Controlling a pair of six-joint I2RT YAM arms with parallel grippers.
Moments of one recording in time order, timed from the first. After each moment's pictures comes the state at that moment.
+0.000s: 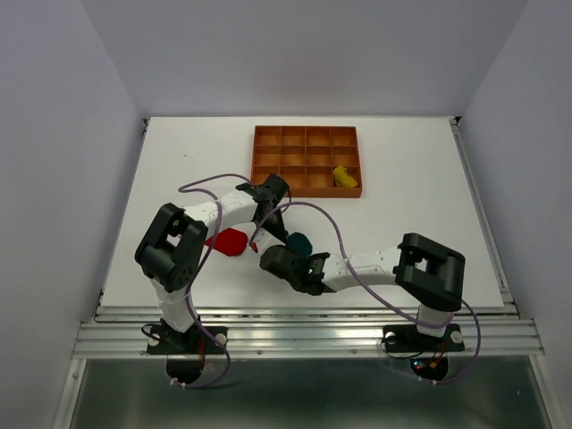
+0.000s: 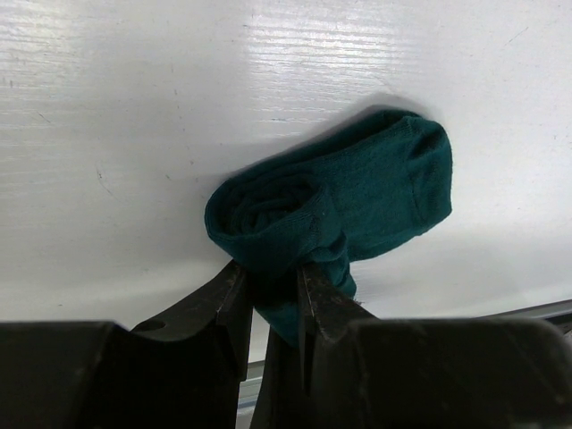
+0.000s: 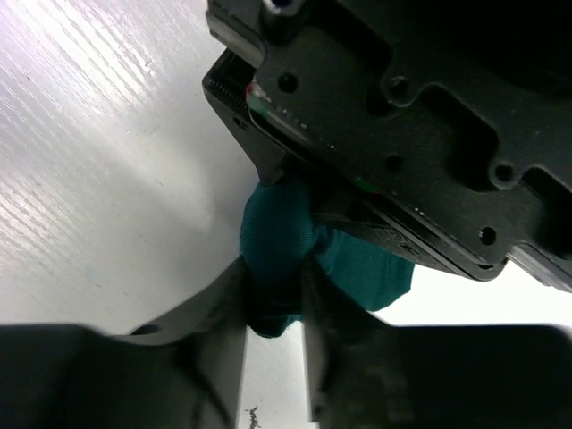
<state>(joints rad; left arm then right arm) -0.63 1.79 1.16 -0.69 0.14 -0.84 1.23 1.79 1.00 -0.08 0.58 0.03</state>
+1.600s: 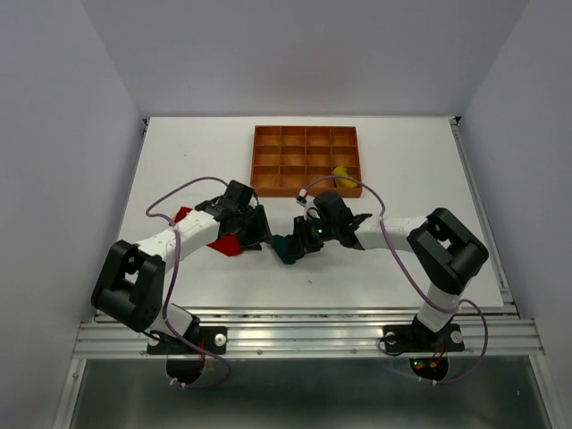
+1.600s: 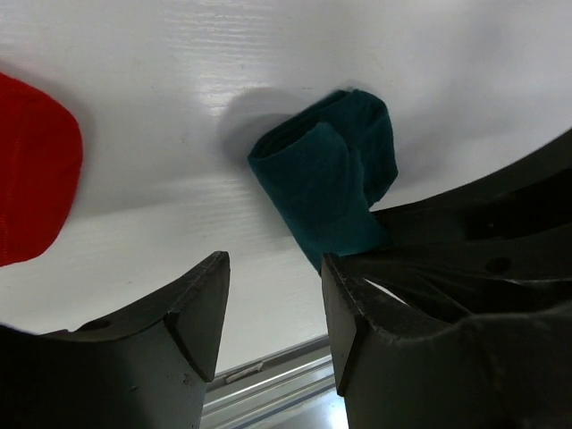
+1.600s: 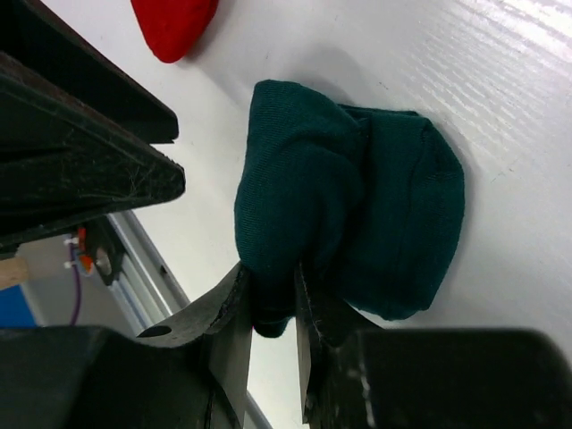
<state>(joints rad) -0.50 1.44 0.86 -0.49 0.21 -0.74 0.73 1.75 0.88 0.12 -0.51 0.56</state>
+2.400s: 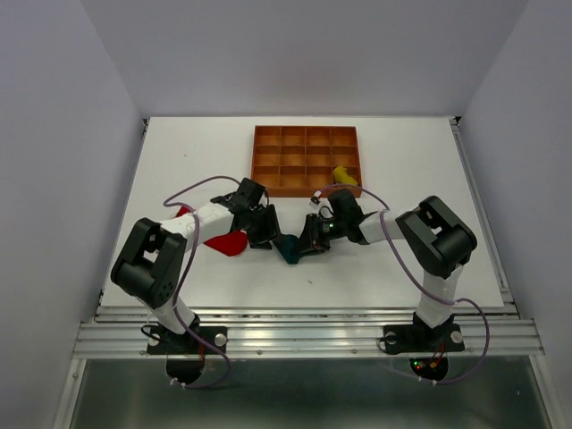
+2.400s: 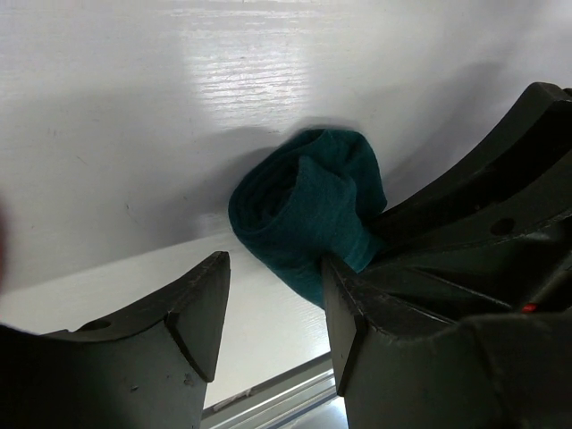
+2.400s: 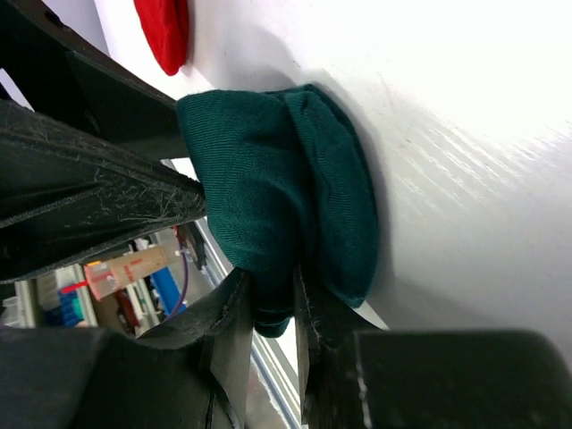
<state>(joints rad) -0.53 1.60 0.91 -0.39 0.28 -0.74 0.59 1.88 0.85 0.24 -0.74 0.80</state>
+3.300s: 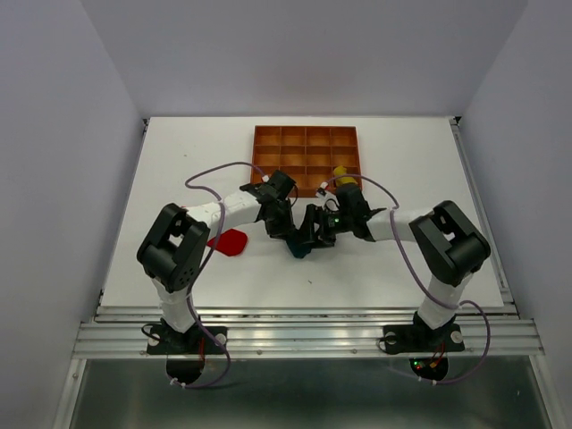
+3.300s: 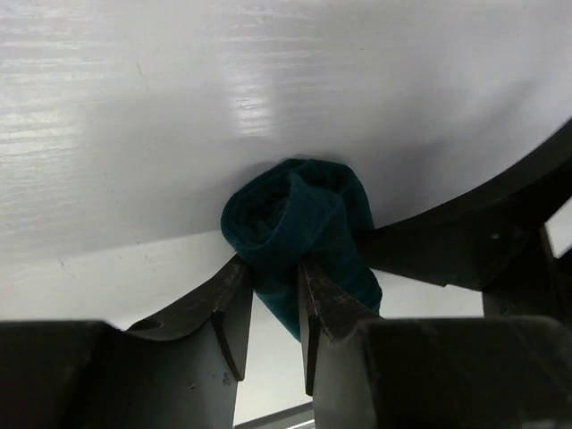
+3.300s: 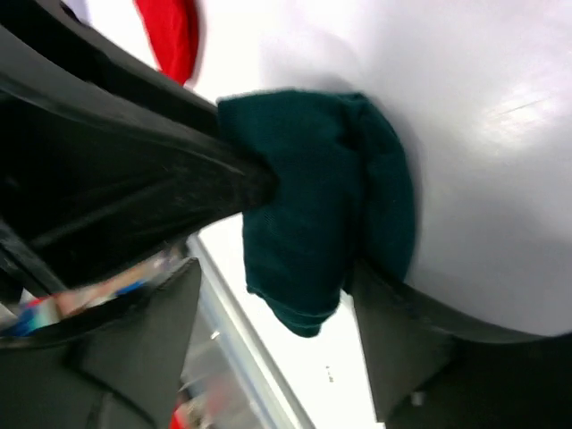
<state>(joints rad) -0.65 1.77 1.15 -0.51 0.10 -0.77 0.54 1.83 0.85 0.21 -0.73 0.73</state>
